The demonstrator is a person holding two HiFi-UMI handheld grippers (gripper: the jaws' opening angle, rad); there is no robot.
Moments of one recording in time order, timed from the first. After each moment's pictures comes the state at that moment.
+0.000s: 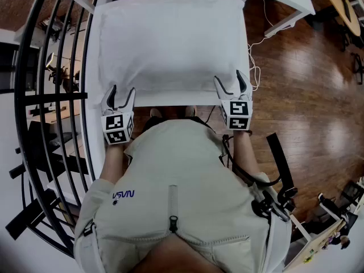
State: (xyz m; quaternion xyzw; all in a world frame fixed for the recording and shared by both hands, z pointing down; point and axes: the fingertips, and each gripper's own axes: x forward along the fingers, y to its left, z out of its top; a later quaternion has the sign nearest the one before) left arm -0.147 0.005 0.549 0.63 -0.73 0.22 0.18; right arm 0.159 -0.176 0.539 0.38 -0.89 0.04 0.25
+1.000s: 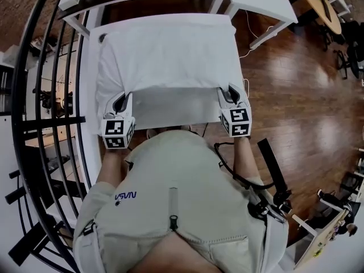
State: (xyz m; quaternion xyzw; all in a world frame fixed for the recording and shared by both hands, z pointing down) left arm -0.165 -0.053 0.505 0.71 -0.67 0.18 0.14; right arm 0.131 -0.189 0.511 0.37 -0.89 0.04 0.26
